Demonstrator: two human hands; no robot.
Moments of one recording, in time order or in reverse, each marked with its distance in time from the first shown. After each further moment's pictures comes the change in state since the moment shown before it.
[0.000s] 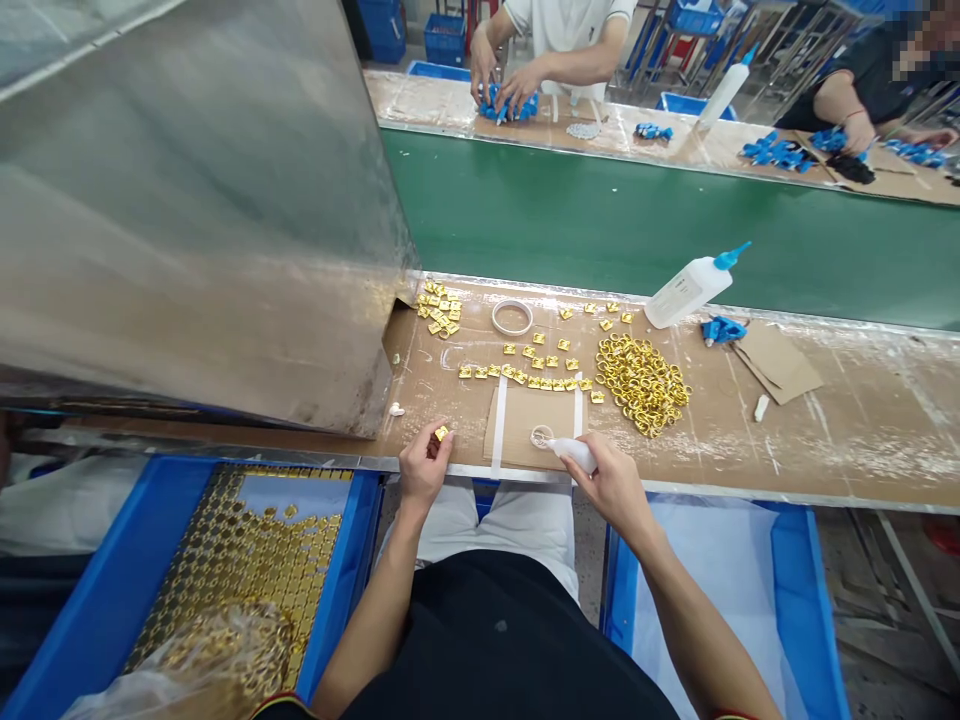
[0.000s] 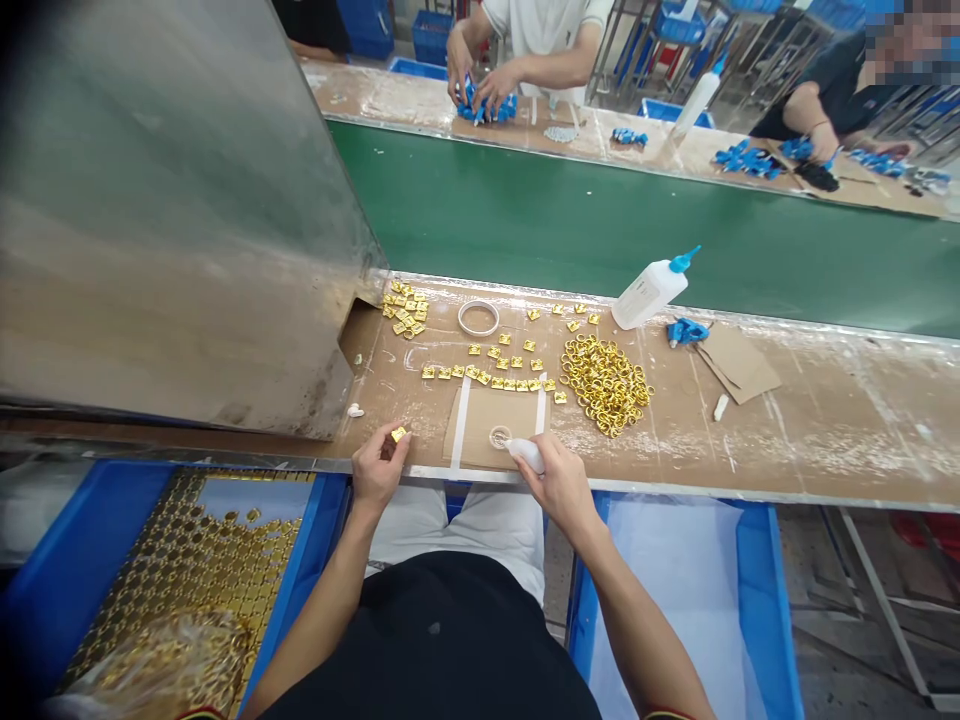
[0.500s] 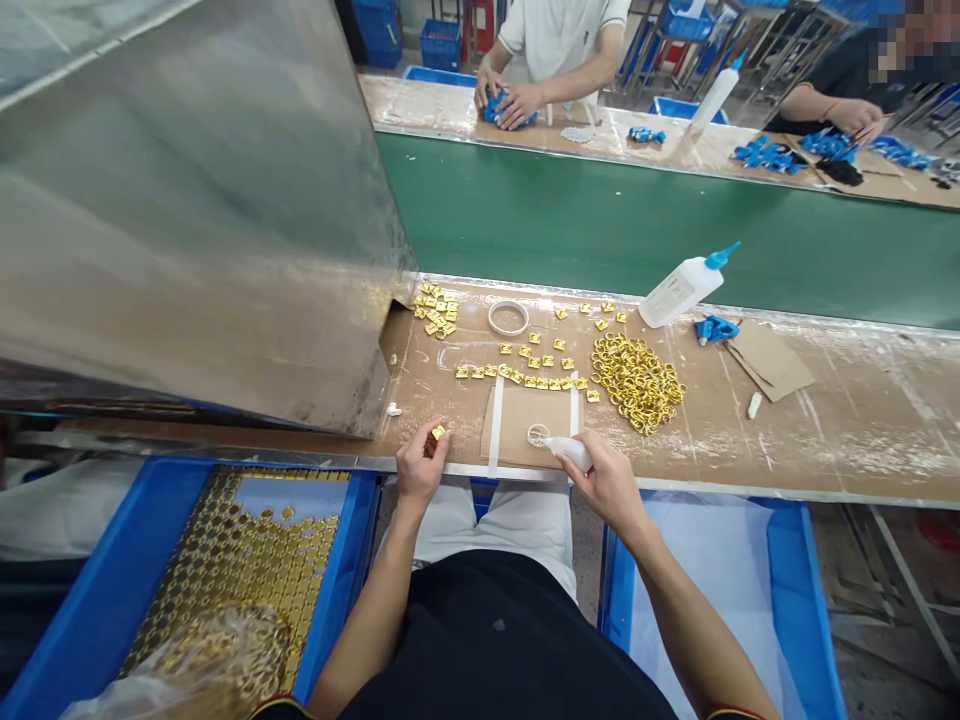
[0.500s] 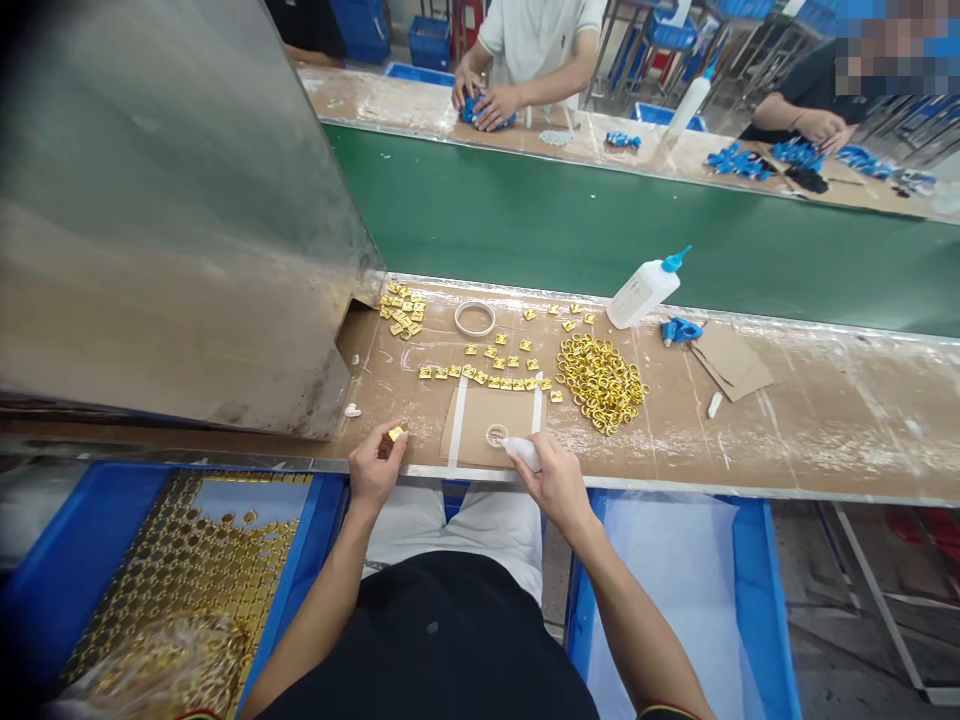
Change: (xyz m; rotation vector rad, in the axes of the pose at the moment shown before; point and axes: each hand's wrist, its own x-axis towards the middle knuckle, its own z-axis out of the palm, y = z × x) left_hand 0.000 -0.001 0.001 -0.019 0.006 -0.028; right_hand -0.003 0.002 0.003 0.023 0.008 0.004
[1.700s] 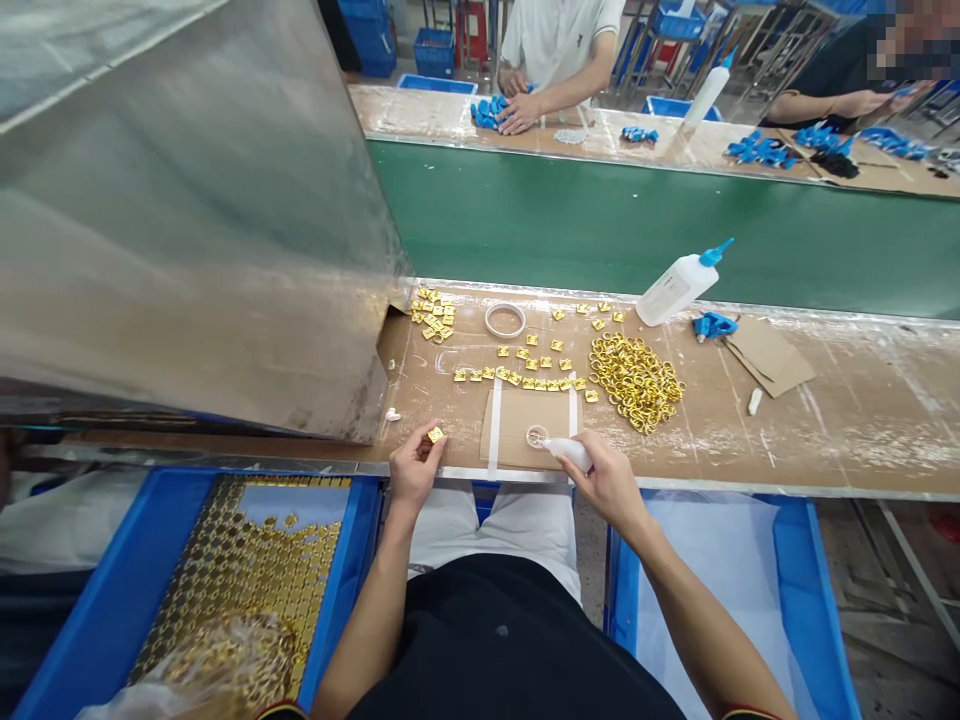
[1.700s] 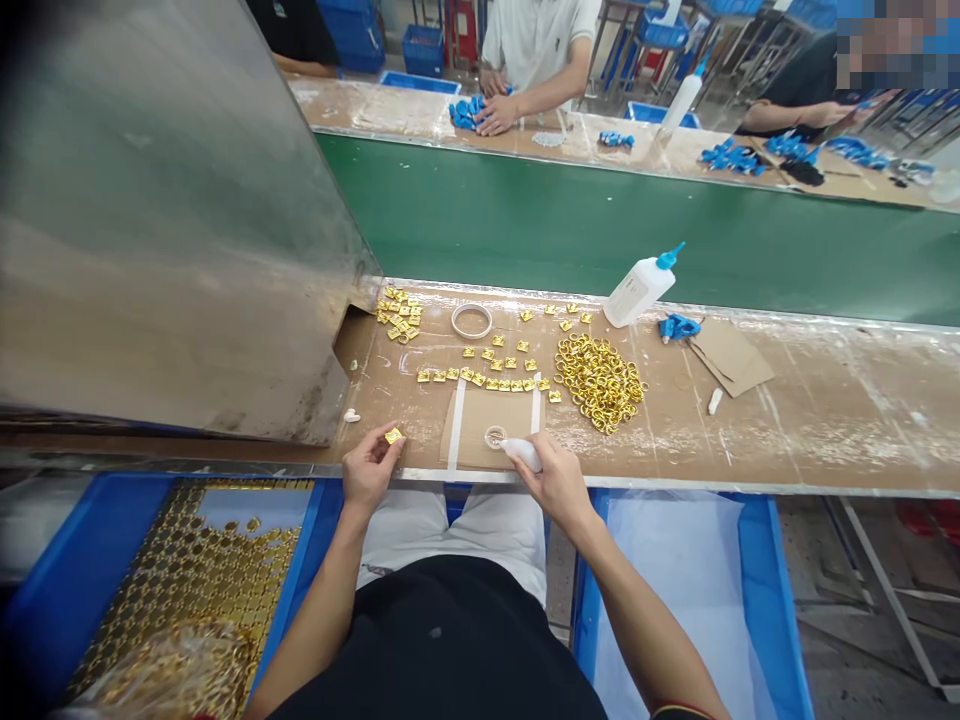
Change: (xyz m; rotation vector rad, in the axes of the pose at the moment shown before) left_hand 0.004 -0.004 -0.006 -0.204 -0.093 -0.186; right_hand -0.001 0.005 0.001 0.016 -0.016 0.020
